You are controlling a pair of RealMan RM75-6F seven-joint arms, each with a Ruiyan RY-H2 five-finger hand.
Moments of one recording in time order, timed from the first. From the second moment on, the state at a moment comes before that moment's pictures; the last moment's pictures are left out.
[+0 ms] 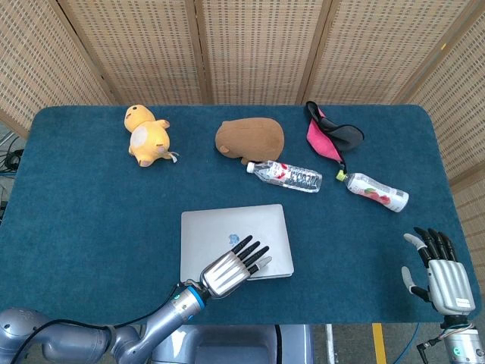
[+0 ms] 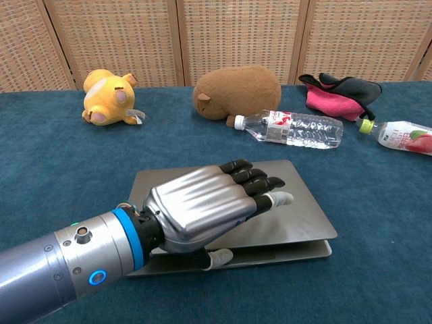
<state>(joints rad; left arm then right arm) -0.77 -1.84 -0.03 -1.56 1.36 0.98 0.87 0.04 -1.18 0.04 -1.60 -1.52 1.49 0.08</state>
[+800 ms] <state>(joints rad) -0.82 -1.76 -0.13 -1.60 1.41 1.03 0.86 0.13 -1.14 -0.03 -1.67 -1.63 1.34 0.05</state>
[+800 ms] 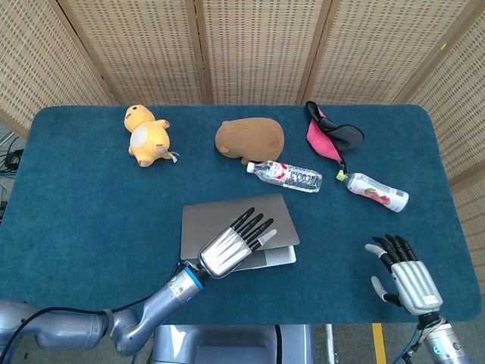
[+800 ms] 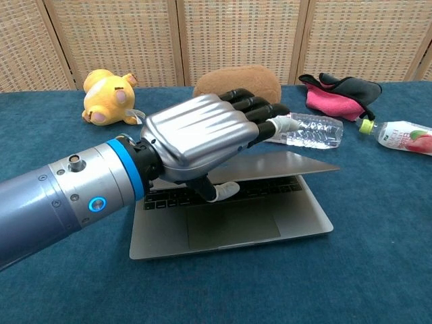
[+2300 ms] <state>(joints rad) -0.83 -1.73 -0.17 -1.64 1.32 1.09 0.86 0.37 -1.51 -0.04 -1.56 -1.61 1.05 0.16</state>
